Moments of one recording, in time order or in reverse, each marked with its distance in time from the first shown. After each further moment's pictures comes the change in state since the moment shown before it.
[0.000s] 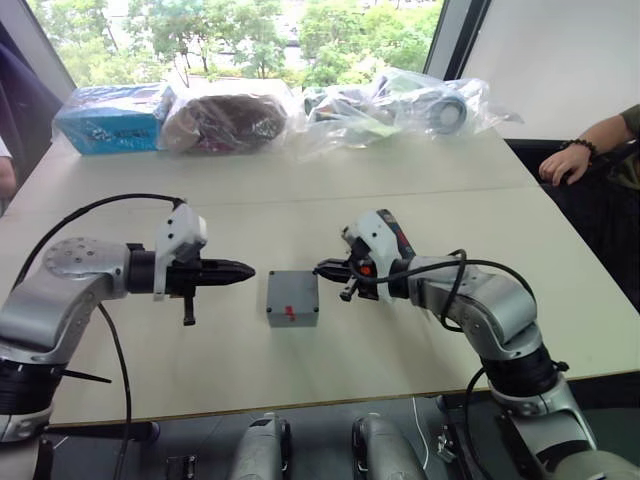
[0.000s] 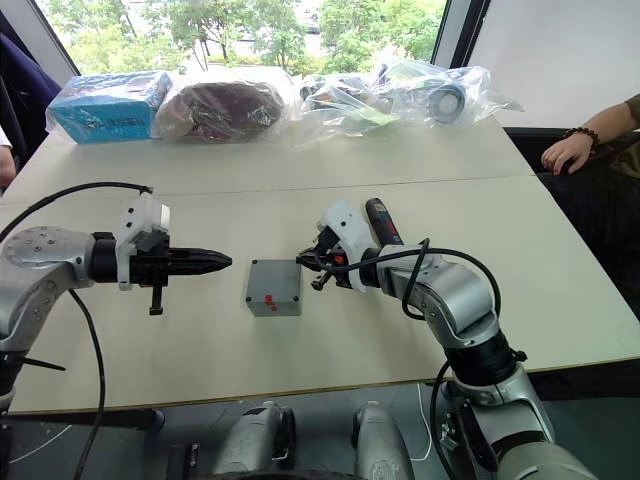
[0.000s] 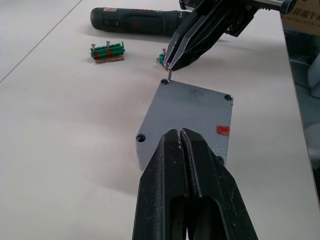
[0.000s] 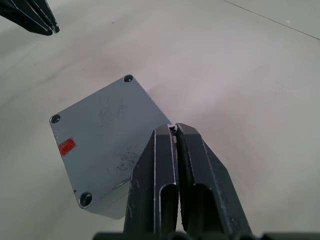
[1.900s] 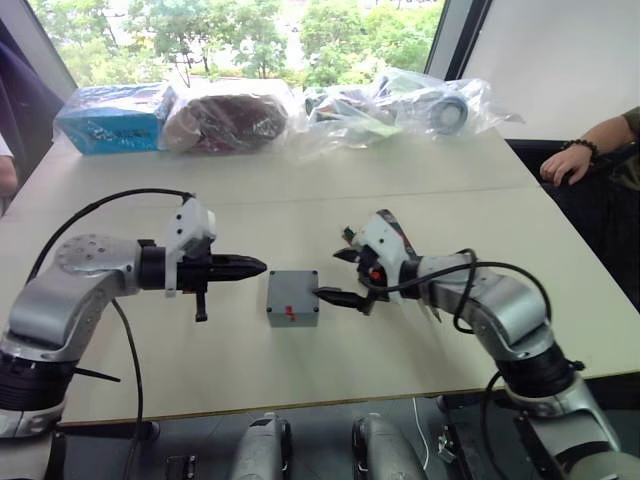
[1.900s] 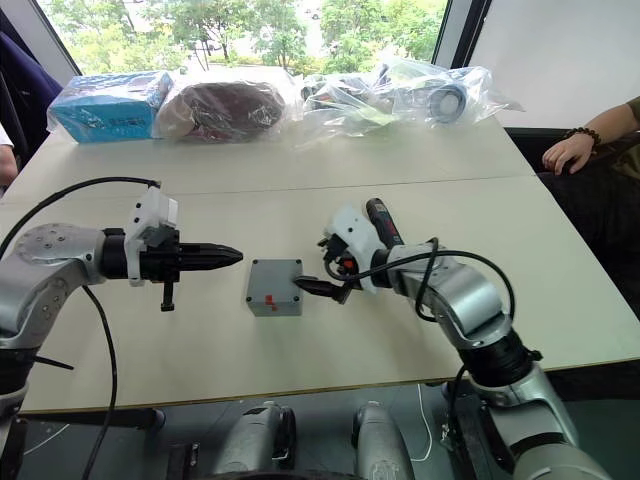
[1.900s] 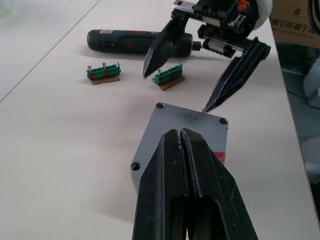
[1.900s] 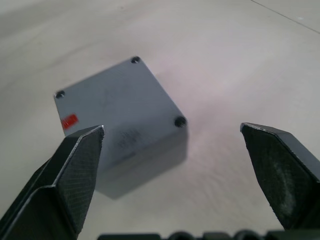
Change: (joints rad) left arm -0.037 -0.056 -0.018 -0.028 -0.020 0.019 0.030; right arm 0.002 -0.164 0.004 0.002 -0.065 -0.076 0.080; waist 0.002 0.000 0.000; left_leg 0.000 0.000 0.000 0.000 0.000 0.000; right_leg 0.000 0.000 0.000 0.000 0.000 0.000
